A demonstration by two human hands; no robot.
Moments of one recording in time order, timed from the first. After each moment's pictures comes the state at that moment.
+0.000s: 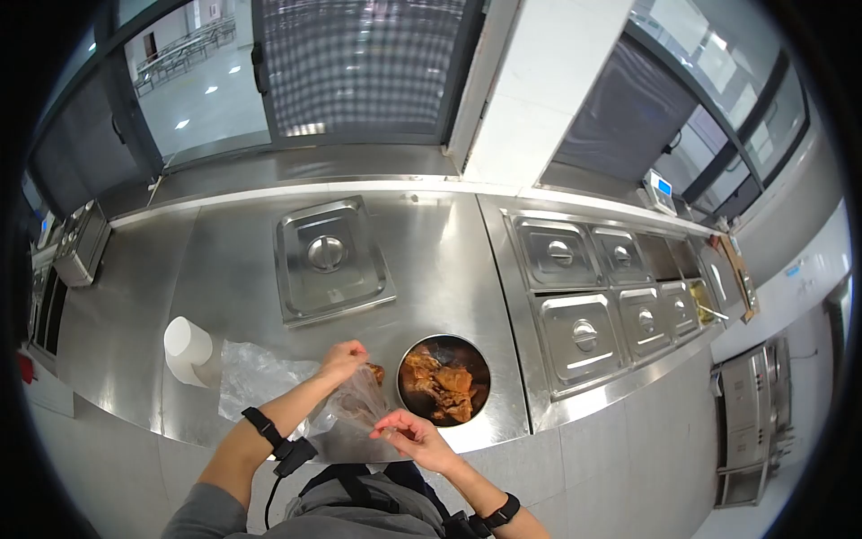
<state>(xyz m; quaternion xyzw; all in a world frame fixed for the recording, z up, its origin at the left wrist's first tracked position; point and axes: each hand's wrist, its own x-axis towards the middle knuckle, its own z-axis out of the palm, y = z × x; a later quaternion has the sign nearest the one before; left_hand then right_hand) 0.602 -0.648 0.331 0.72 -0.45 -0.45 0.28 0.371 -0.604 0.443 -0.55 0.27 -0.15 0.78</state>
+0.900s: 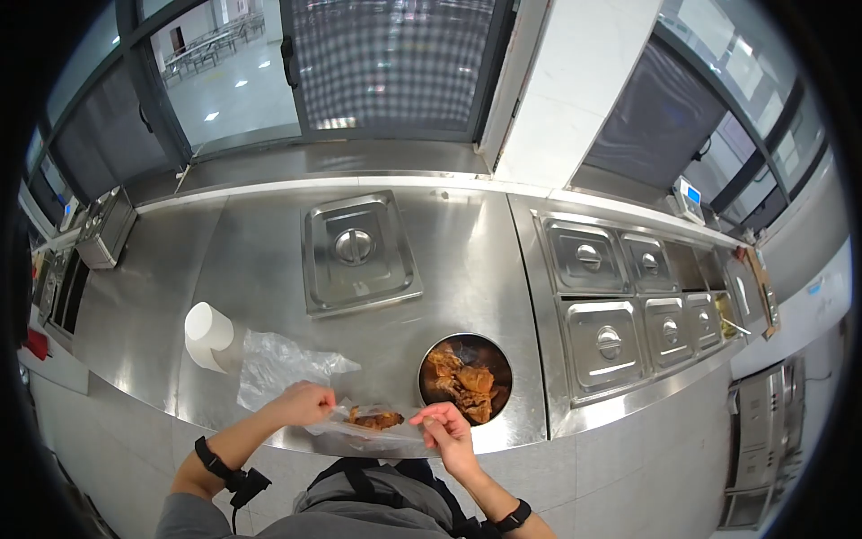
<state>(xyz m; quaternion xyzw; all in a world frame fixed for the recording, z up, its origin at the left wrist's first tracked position) 0.642 -0.524 0.402 0.69 -0.64 -0.32 0.10 0.363 -0.596 0.427 -0.44 0.32 -0.33 0.77</state>
